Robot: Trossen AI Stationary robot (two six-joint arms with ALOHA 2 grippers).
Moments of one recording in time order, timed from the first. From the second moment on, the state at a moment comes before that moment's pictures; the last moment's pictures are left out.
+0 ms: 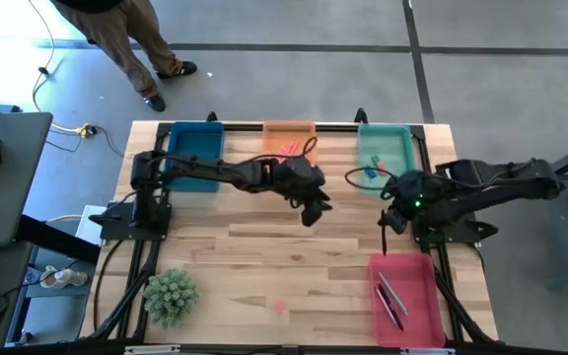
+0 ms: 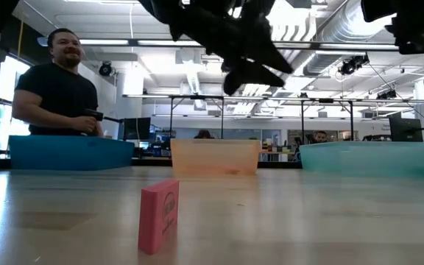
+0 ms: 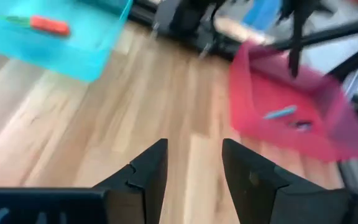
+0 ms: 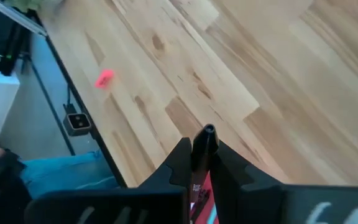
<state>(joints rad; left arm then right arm) 0.20 1.94 1.45 -0.07 0.20 -0.31 0.13 0.80 0.90 -1.02 -0.15 0.95</state>
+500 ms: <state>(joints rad) 0.28 1.67 1.45 -0.49 0.10 -0.14 0.49 0.97 0.90 -1.03 -0.07 1.31</state>
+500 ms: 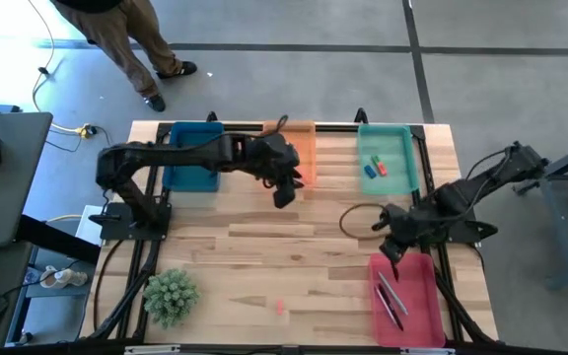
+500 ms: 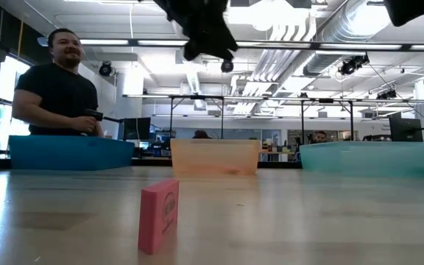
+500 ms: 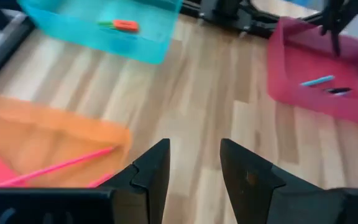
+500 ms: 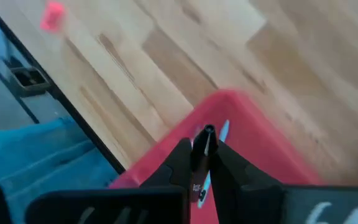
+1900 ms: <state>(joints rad) 0.10 1.58 1.41 -0.98 -0.25 -0.29 0.90 1.46 0.90 -0.78 -0.13 1.89</state>
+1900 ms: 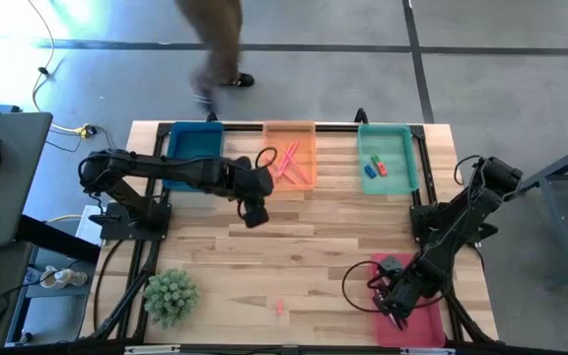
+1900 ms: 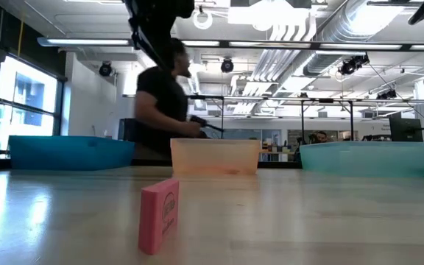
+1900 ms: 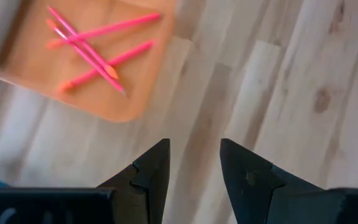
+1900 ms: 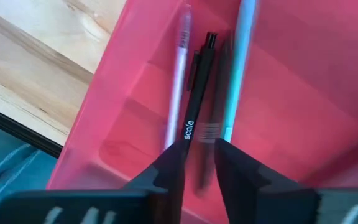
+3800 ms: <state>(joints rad) -0.29 1.22 0.98 -1.10 -0.26 -0.75 0.52 1.85 1.90 -0.90 0.41 1.19</state>
